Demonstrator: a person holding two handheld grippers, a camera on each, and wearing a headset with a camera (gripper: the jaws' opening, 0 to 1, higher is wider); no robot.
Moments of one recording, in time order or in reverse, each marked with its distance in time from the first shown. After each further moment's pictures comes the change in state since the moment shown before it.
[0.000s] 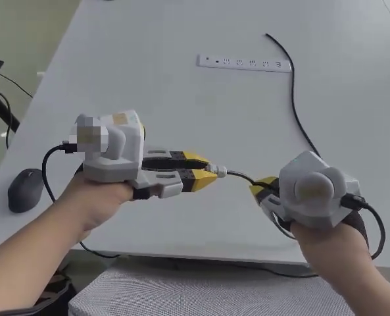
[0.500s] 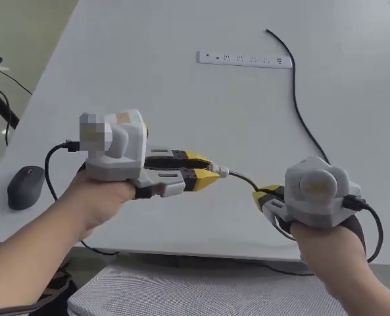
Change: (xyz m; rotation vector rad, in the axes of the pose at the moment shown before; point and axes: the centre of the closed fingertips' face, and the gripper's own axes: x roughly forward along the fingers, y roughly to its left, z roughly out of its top) left arm 0.005 -0.001 -0.003 -0.009 0.007 -0.006; right arm 0.003 -0.002 -0.019 0.116 0.032 0.001
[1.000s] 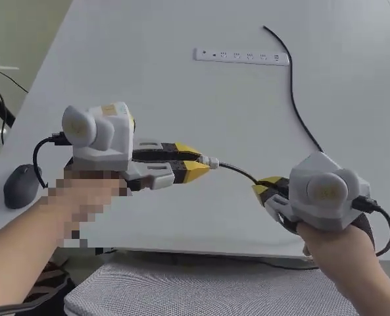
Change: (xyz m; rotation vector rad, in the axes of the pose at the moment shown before) left arm -0.008 0.009 0.003 0.001 -0.011 0.013; right arm -0.017 0.002 0.016 -0.122 -0.066 0.023
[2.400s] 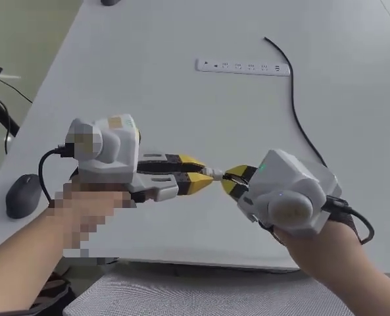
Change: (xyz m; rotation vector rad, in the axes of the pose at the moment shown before) left arm 0.005 -0.002 0.001 0.008 0.014 0.005; right arm 0.005 0.042 0.065 -0.348 -0.105 0.082
